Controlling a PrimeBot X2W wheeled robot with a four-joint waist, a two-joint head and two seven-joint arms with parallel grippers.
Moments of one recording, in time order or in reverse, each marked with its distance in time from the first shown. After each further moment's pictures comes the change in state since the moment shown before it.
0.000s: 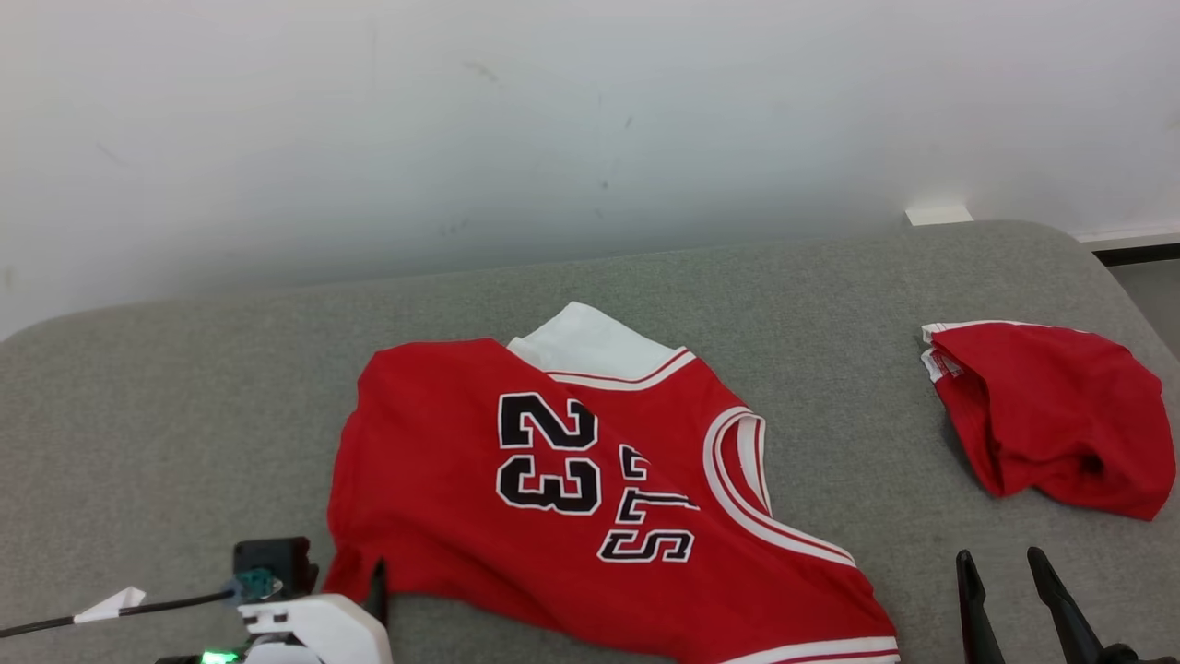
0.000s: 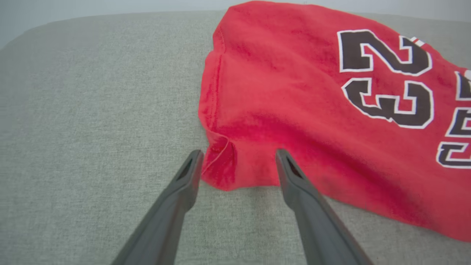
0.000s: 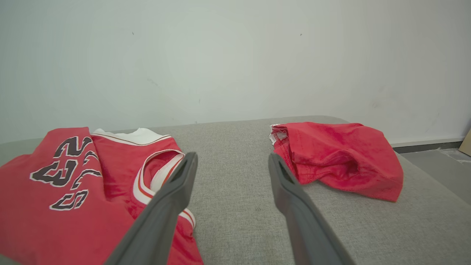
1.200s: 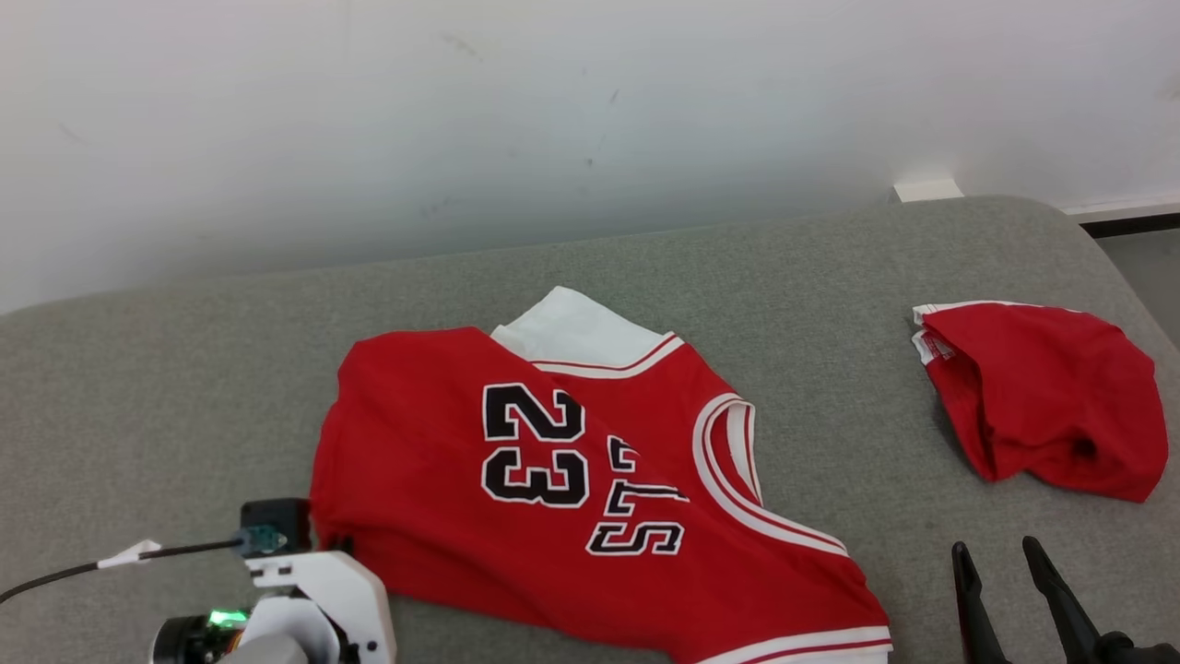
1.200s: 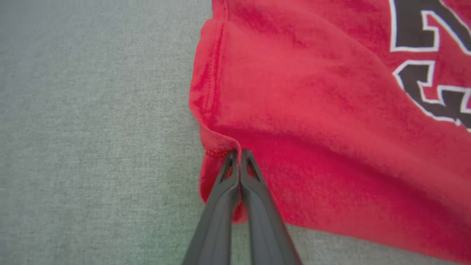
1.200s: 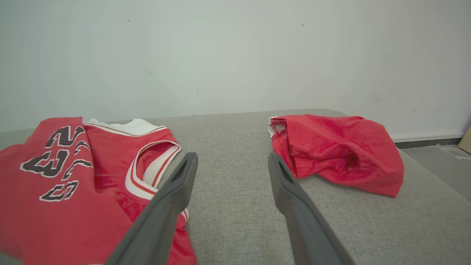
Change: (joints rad) left arm -0.109 -0.107 -0.010 0.310 -0.025 -0.147 0.014; right arm -0.024 -0.021 0.024 0.018 0.006 0.000 0.000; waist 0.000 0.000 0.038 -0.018
